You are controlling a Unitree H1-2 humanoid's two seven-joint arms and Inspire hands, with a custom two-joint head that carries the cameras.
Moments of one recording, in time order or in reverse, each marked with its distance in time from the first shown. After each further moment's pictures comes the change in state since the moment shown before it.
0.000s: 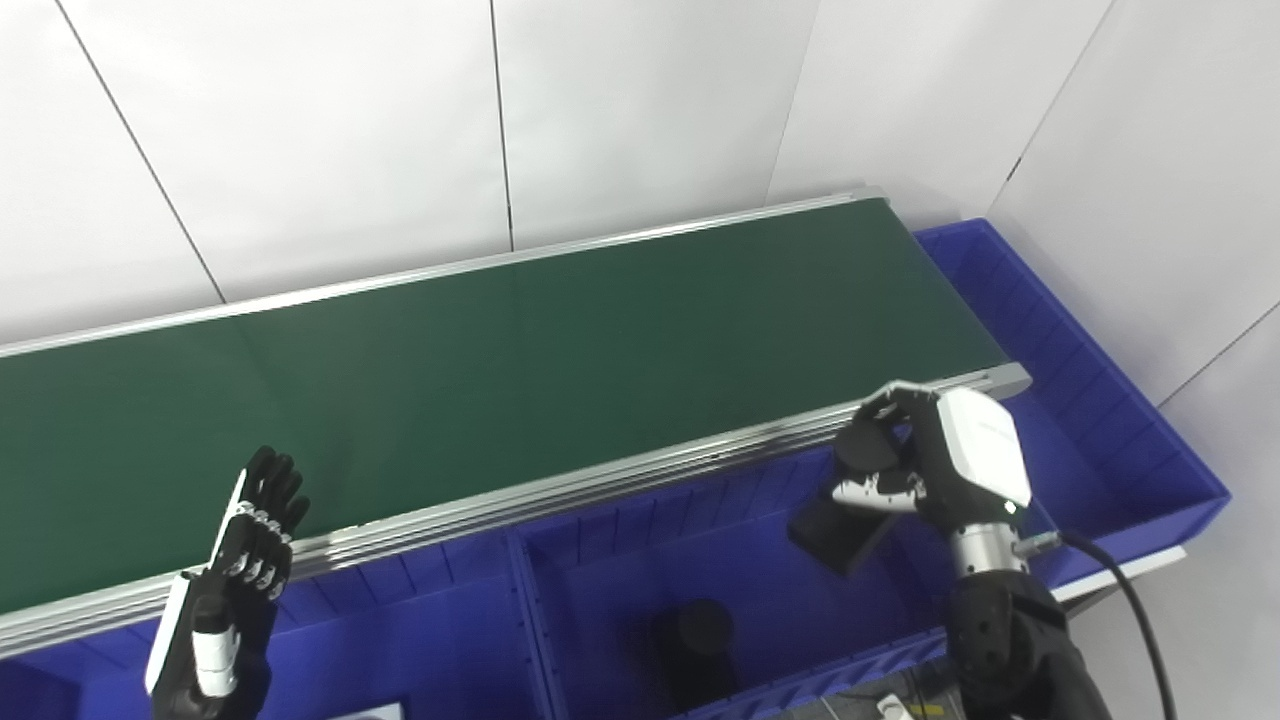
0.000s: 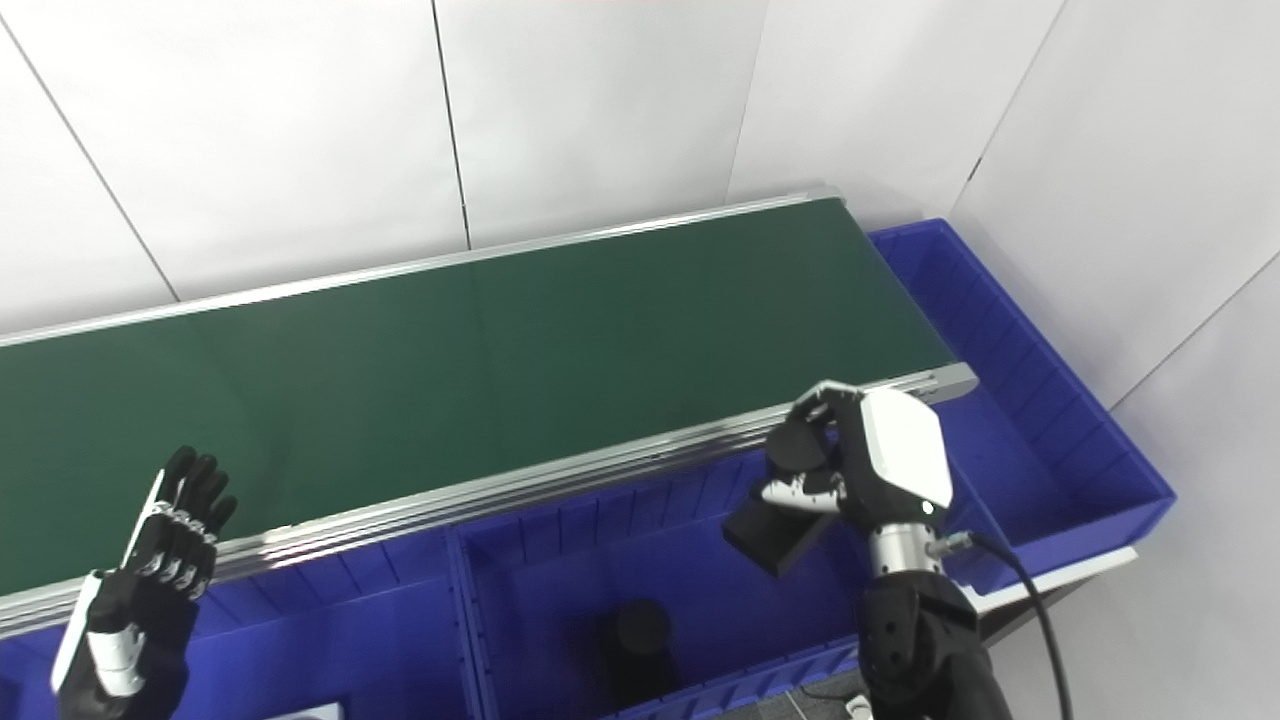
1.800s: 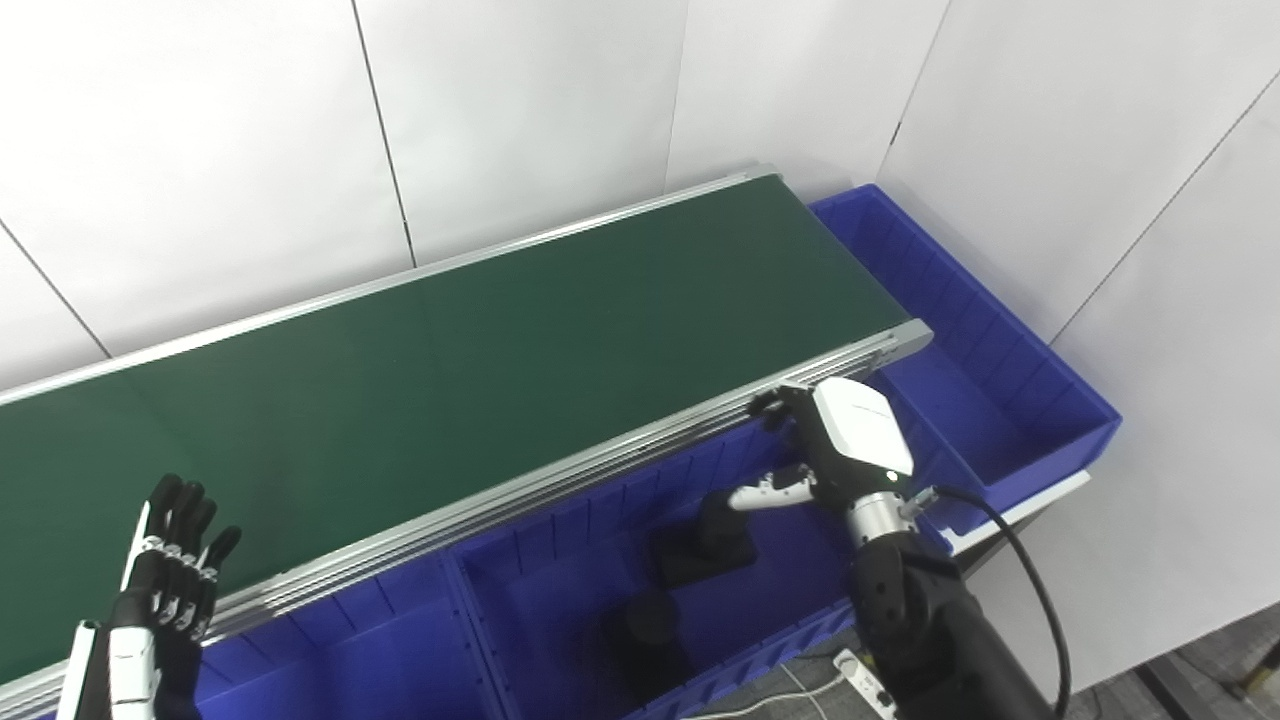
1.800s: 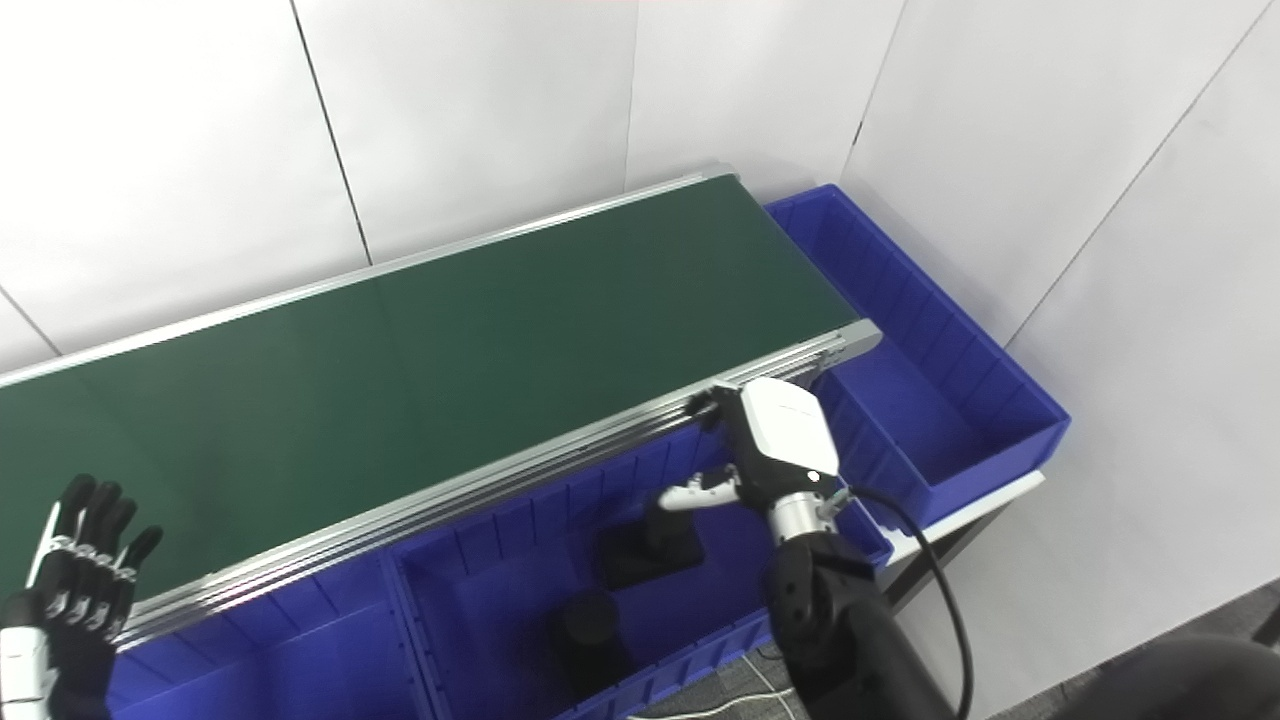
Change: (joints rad) left arm 0.007 0.005 -0.018 -0.162 0.021 0.148 0.043; right arm 0.026 0.041 0.144 -0.183 0.024 0.151 0.055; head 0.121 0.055
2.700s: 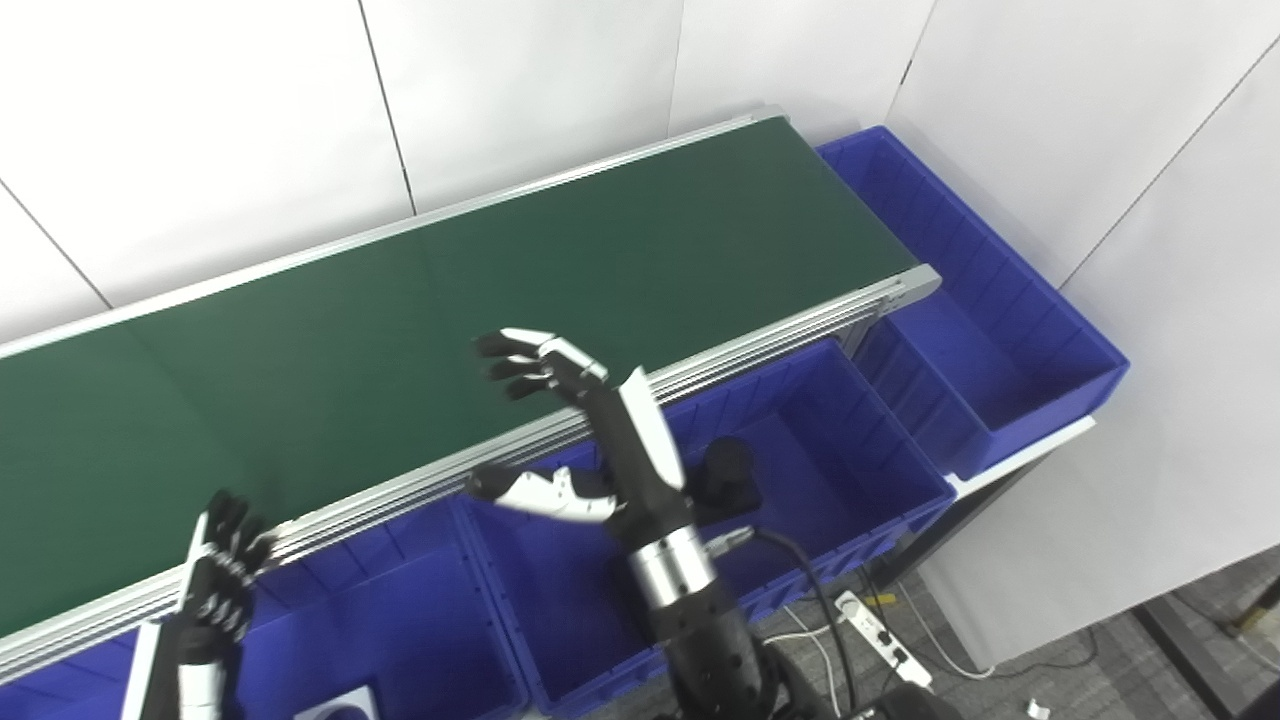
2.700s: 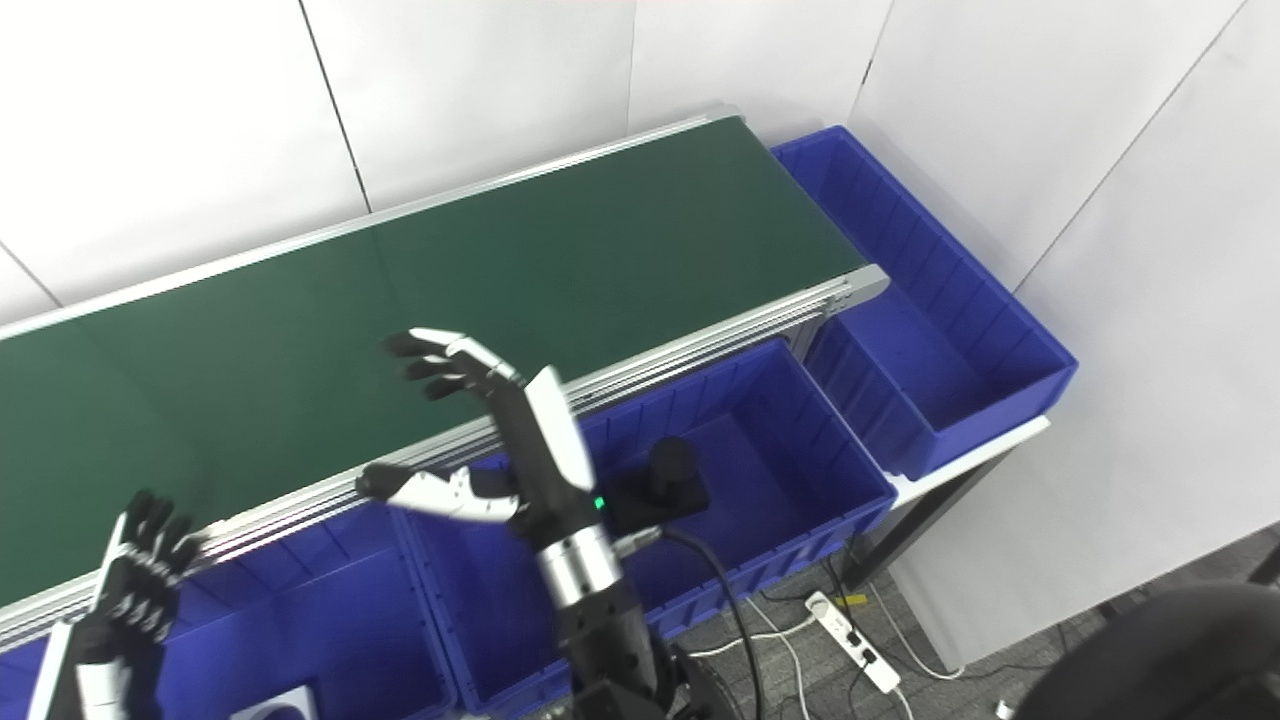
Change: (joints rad) left arm 0.045 -0.029 -0.026 0.146 0.133 -0.166 -0.009; right arm -0.022 0.286 0.299 0.256 0.435 -0.726 -0.213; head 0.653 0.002
